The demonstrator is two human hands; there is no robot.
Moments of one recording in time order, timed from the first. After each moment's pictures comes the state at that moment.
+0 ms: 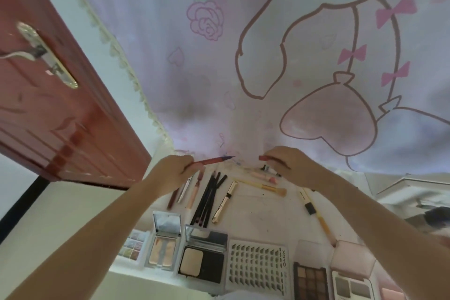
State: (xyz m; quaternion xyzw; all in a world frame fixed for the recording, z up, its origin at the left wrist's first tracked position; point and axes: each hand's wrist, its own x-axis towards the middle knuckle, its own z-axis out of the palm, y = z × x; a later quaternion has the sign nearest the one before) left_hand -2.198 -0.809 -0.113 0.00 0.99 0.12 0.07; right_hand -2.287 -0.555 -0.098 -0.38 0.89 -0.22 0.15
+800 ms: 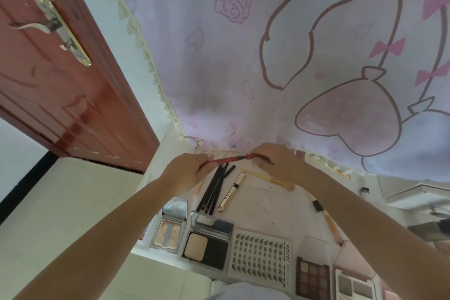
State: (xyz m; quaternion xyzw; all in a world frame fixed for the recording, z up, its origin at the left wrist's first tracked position) left_hand -2.182 -0.796 -0.121 -0.03 0.98 0.17 0.09; right_hand -2.284 -0.604 -0.117 -0.40 0.87 -0.20 0.19
